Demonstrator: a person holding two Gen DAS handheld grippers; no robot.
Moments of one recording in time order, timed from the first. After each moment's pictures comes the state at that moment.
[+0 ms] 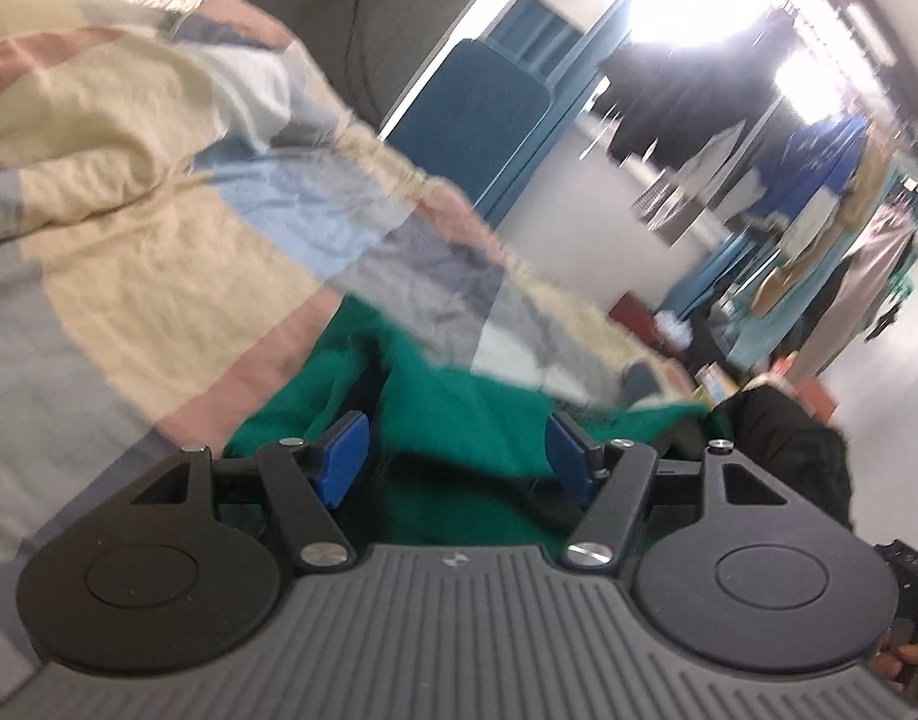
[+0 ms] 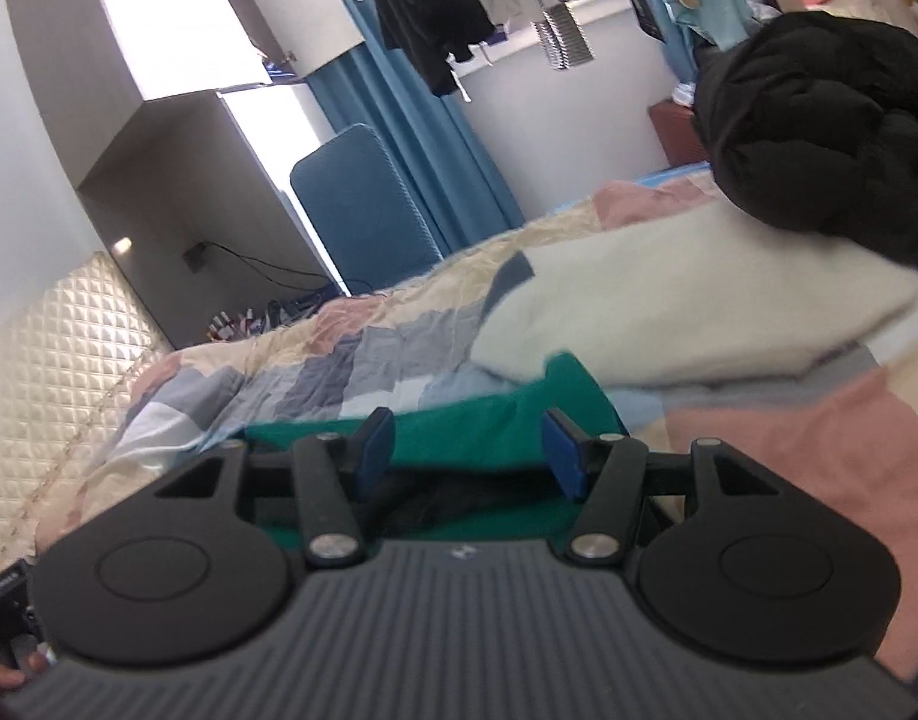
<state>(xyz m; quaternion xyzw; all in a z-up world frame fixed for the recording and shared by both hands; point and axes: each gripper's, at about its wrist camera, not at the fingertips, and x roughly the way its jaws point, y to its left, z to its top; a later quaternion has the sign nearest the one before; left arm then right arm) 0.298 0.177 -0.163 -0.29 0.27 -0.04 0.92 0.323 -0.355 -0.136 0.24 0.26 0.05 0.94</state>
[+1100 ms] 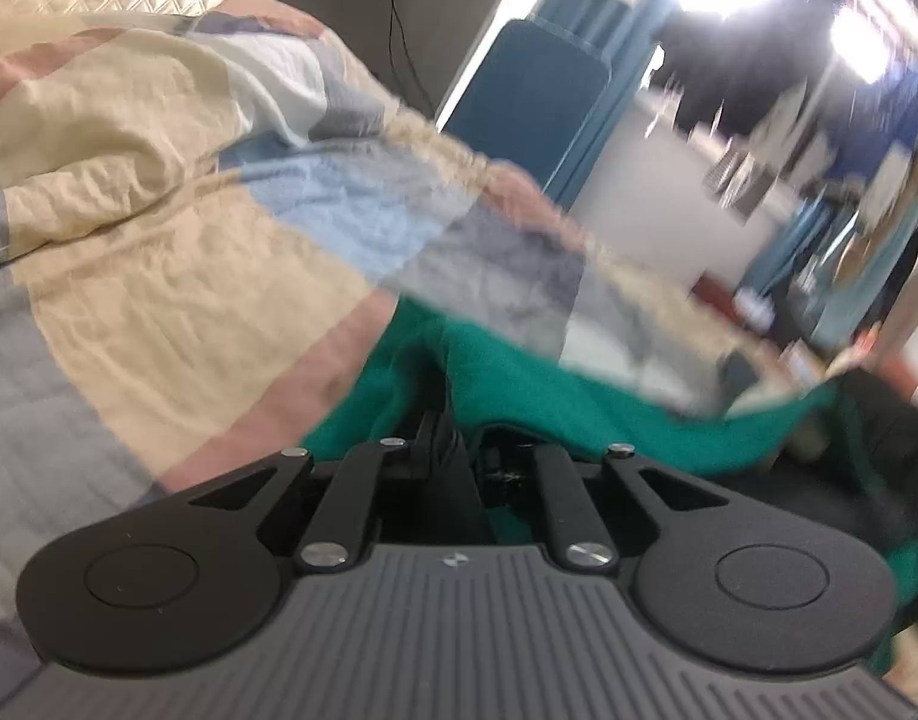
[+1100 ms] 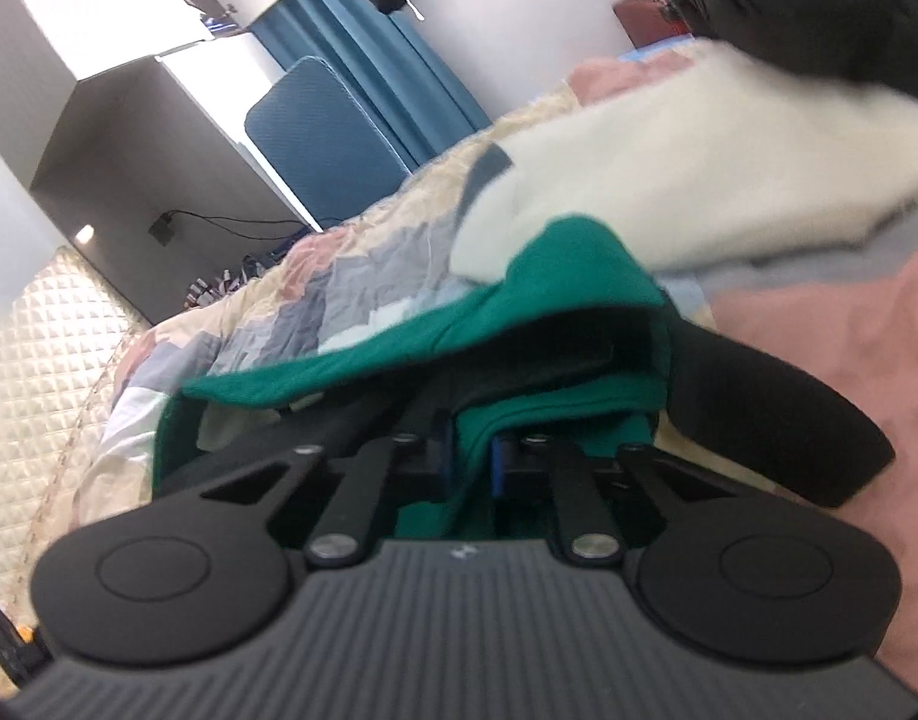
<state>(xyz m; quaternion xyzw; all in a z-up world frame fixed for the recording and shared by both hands) 0.367 0.175 -0.187 -0.25 0.28 0.02 0.93 0.385 -0.345 -0.179 0.29 0.32 0.06 0.90</state>
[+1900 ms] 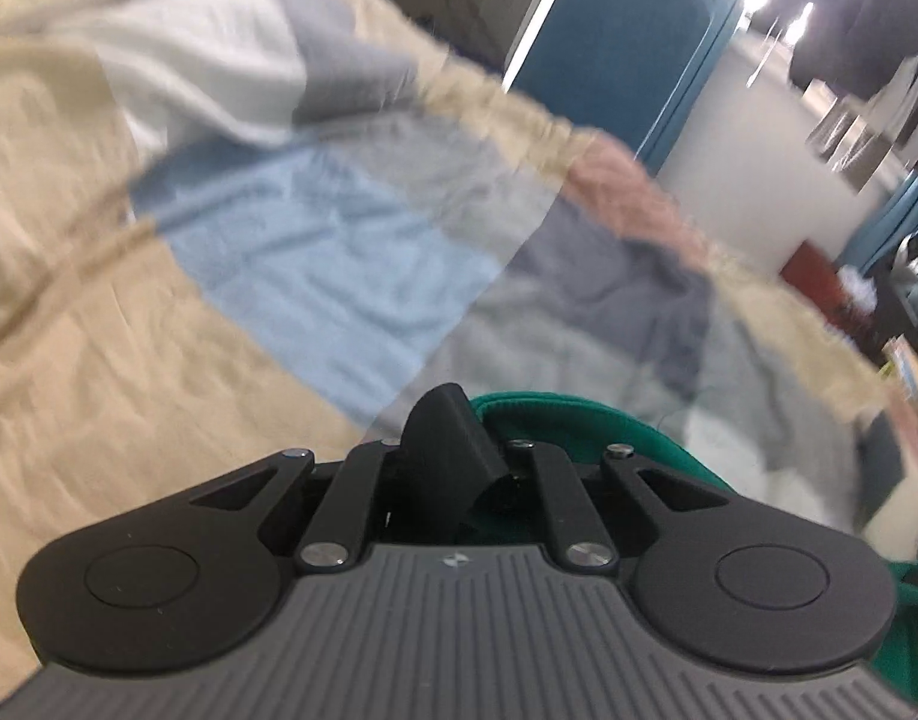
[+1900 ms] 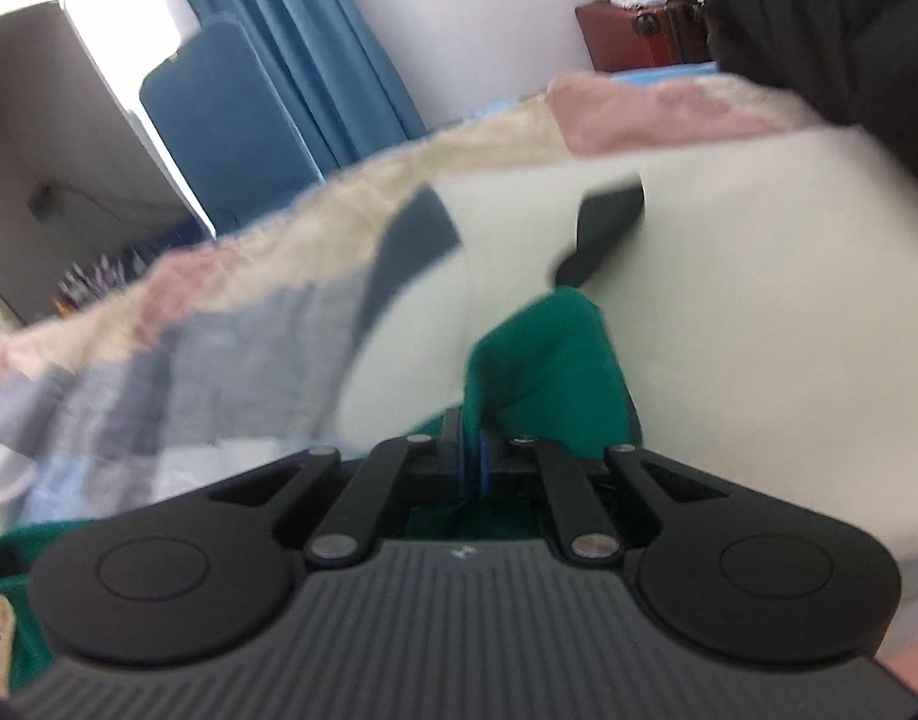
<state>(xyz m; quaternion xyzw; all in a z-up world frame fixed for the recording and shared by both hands) 0.597 0.191 -0.218 -0.21 0.38 0.10 0.90 0.600 -0.342 -0.227 0.20 0.38 -0.03 0.90</state>
